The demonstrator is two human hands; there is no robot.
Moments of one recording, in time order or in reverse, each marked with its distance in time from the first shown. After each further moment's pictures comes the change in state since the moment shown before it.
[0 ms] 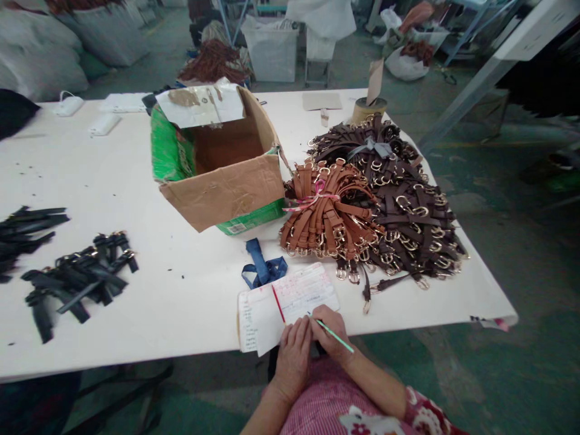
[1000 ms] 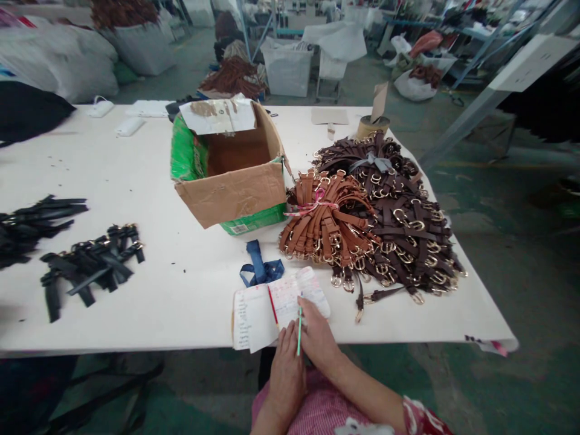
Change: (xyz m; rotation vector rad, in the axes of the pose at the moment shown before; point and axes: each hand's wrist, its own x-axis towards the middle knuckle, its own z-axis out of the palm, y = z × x) left_hand 0.005 0.031 -0.017 0.168 -0.078 -0.047; right_hand 0.018 -0.026 -0.009 0.010 -0.150 0.232
